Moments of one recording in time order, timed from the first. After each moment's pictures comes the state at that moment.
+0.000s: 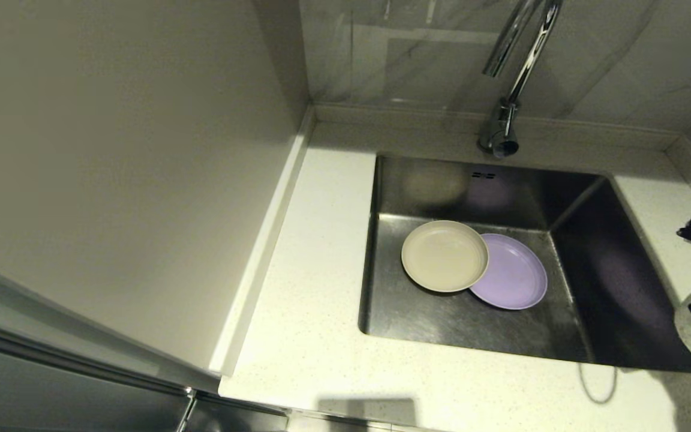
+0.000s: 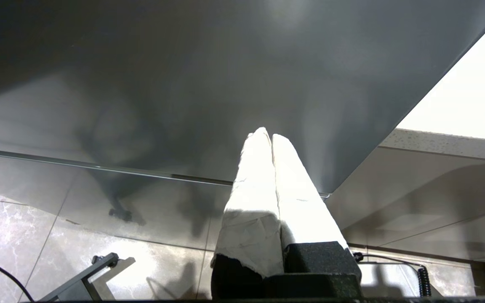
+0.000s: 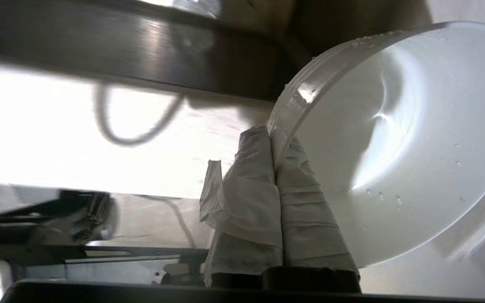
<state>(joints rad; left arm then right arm) 0.00 0.00 0.00 0.00 0.02 -0.03 -0.03 1.39 -1.13 0.75 -0.14 -0.12</state>
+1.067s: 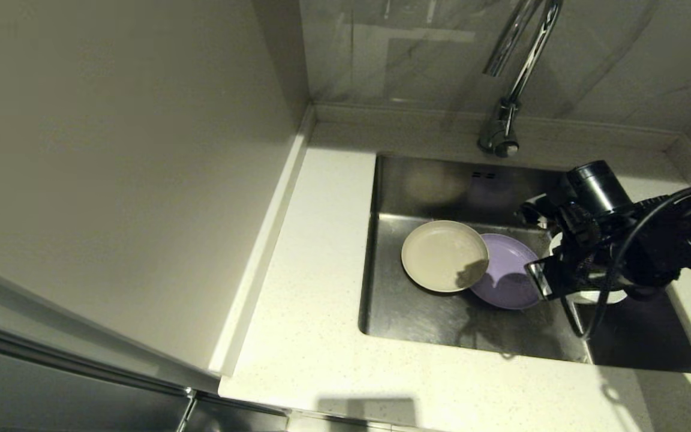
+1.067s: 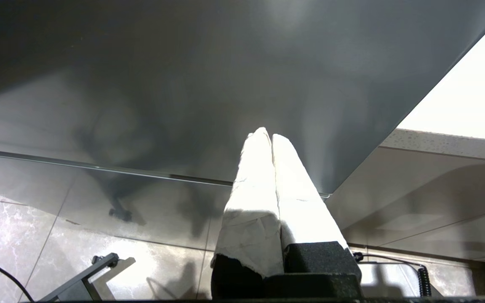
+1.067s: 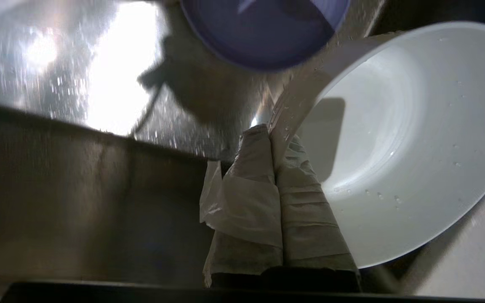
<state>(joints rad) 0.00 0.00 0.00 0.00 0.02 -0.02 0.32 1.76 -1.21 0.31 -0.45 -0.02</state>
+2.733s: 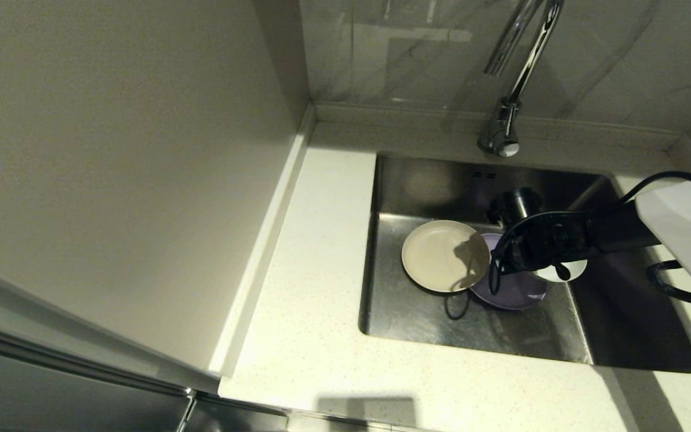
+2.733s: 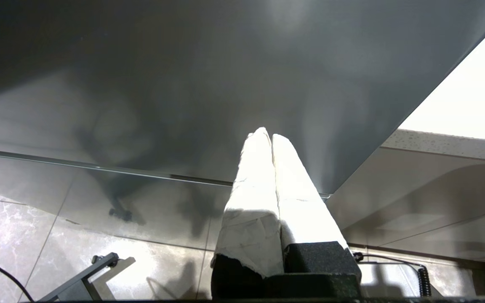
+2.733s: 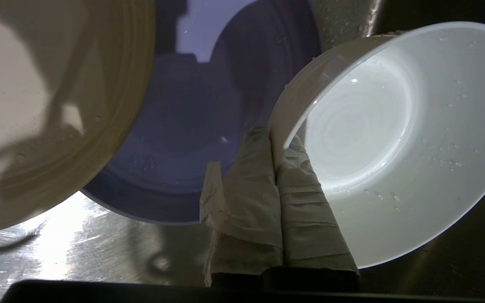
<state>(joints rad) 0.00 0.00 0.00 0.00 0.02 -0.03 0.18 2.27 -1.56 0.08 -0.58 -0.06</state>
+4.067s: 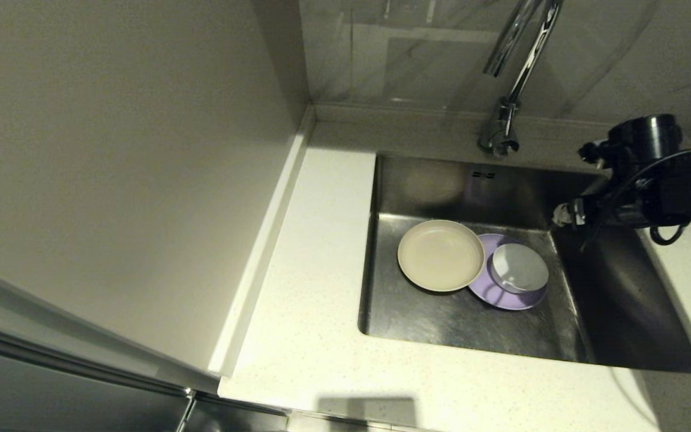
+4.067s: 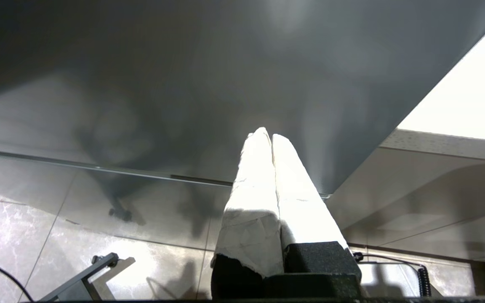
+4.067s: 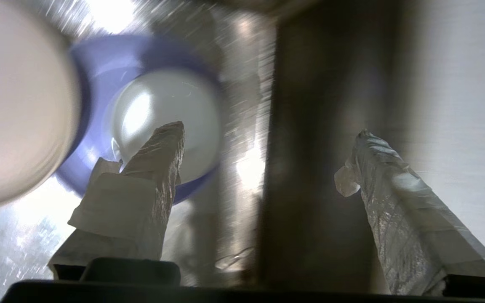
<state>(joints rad) 0.00 0.00 0.00 0.00 0.02 -0.03 0.00 1.89 -1.45 0.10 -0.38 -0.06</state>
